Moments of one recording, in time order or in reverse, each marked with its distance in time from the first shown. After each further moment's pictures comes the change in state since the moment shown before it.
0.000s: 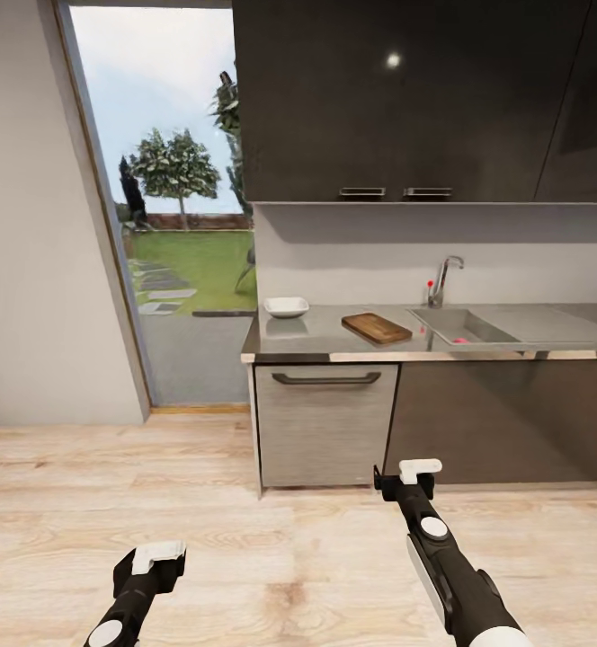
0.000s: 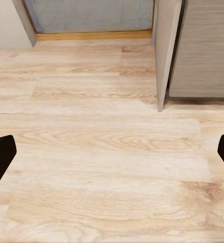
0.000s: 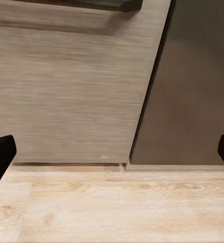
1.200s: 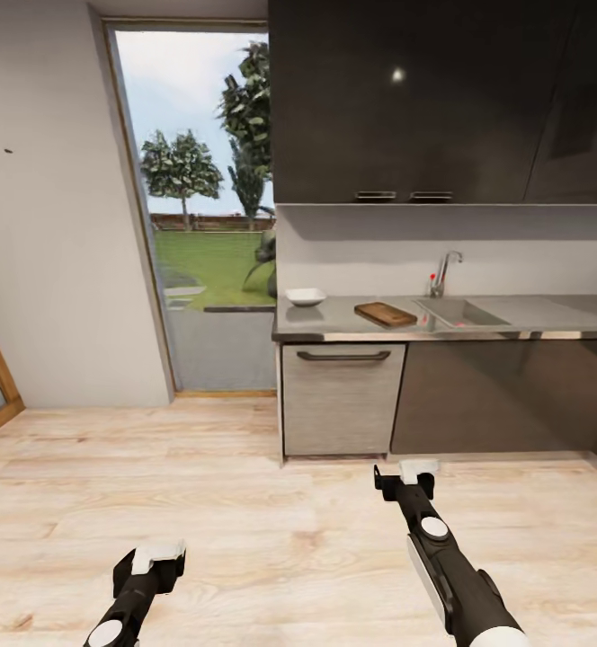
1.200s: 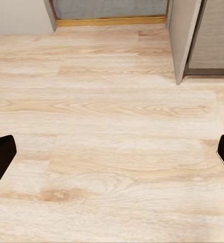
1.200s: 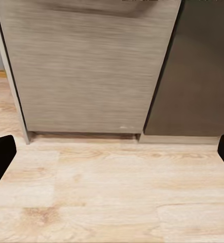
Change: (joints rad) left arm 0.000 0.000 0.001 -0.001 0.000 0.003 0.001; right arm 0.000 -0.001 -0.001 0.000 -0.001 0.000 0.000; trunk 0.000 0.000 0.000
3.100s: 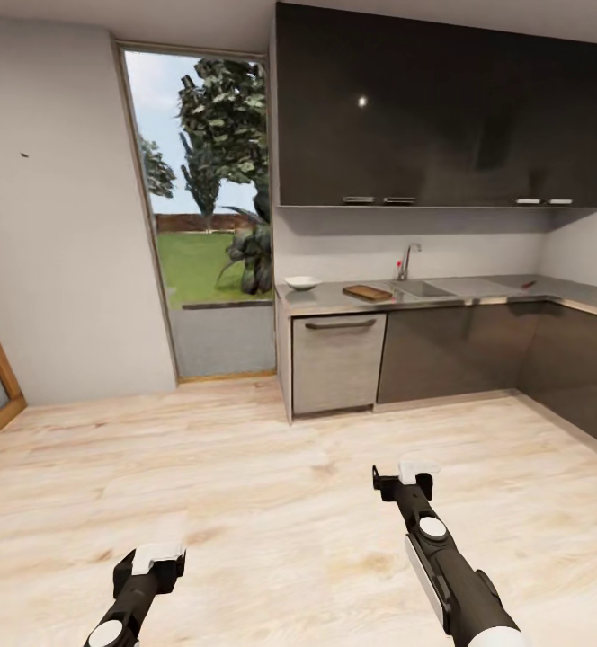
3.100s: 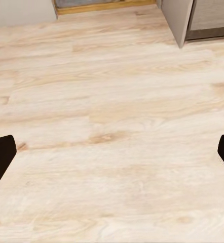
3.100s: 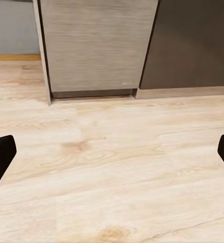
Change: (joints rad) left arm 0.000 0.000 -0.001 0.001 0.000 0.000 -0.001; right arm 0.000 0.006 0.001 0.002 -0.001 0.001 -0.001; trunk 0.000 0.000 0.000
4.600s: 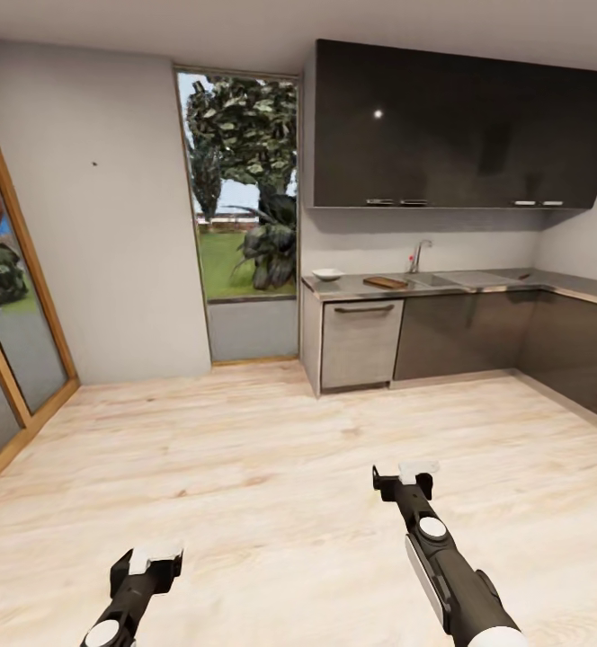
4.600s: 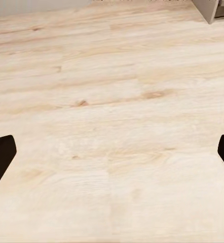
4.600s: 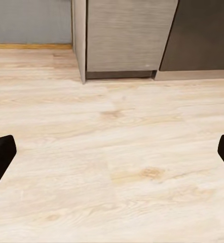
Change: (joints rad) left arm 0.000 0.011 0.001 -0.001 0.001 0.001 -0.002; right arm 0.000 0.000 0.000 0.000 0.000 0.000 0.000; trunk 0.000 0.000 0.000
